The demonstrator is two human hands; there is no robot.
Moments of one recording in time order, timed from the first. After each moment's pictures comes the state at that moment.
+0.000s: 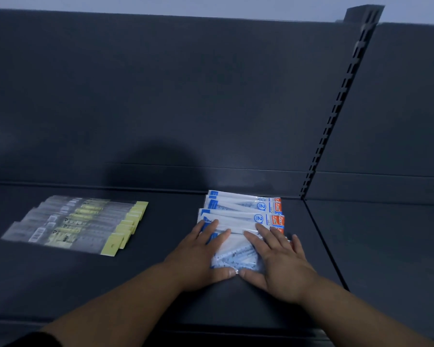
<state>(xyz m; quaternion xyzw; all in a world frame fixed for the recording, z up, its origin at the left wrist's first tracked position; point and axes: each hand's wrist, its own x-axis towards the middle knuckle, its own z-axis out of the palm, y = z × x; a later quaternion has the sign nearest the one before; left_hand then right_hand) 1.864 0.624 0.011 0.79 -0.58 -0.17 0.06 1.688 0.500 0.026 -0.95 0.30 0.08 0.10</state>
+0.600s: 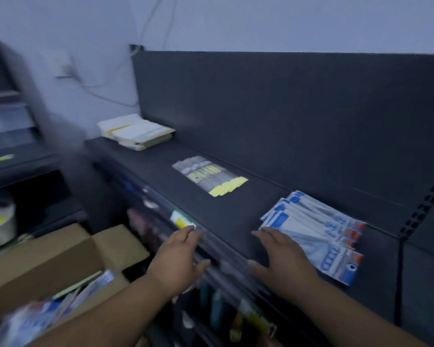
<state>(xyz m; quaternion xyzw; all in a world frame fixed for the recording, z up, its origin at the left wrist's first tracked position) 1.723 0.805 0.016 0.97 -0.19 0.02 0.17 1.671 0.573 0.046 -0.99 -0.04 -0.02 0.14</state>
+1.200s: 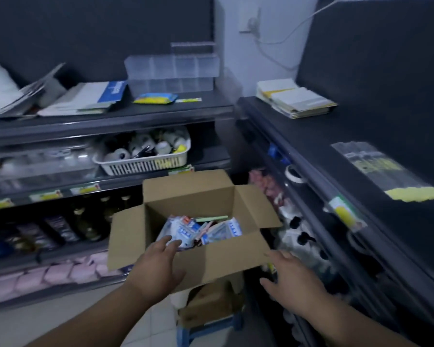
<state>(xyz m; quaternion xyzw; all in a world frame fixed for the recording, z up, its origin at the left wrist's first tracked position) 1.578 1.087 -0.045 0.97 0.17 -0.06 0.14 1.691 0.824 -0.038 -0.94 -0.25 0.20 0.11</state>
